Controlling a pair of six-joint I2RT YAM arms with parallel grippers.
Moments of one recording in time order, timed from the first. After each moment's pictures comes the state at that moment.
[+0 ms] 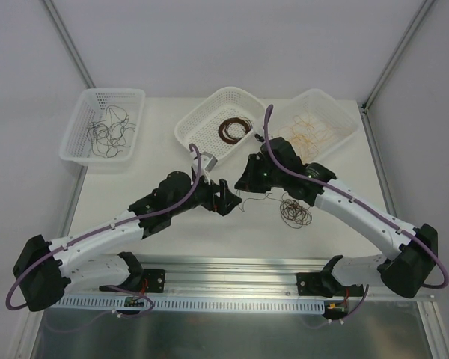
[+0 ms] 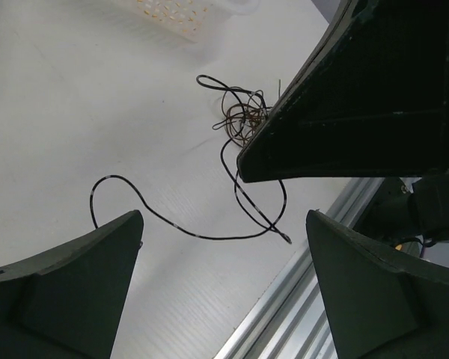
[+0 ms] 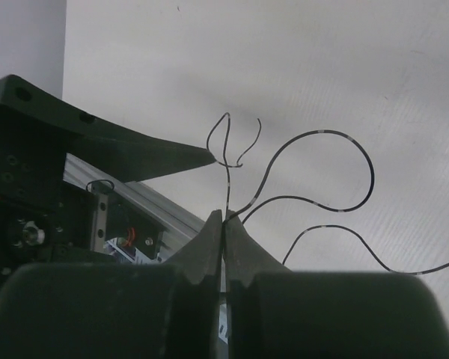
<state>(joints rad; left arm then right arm) -0.85 1.02 0.66 0.07 0.09 -0.46 0.80 1.29 1.17 -0.57 -0.10 0.72</state>
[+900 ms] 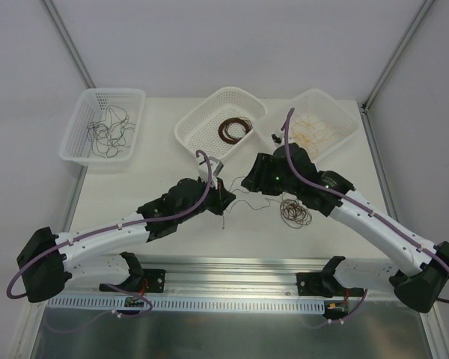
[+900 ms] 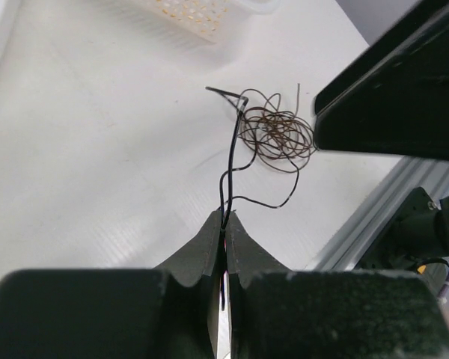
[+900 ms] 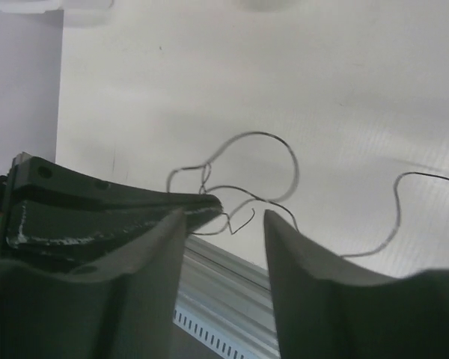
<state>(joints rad) -0.98 1.11 0.67 0.15 -0.10 -0.47 0.83 1.17 1.14 -0.61 0.06 0.79</state>
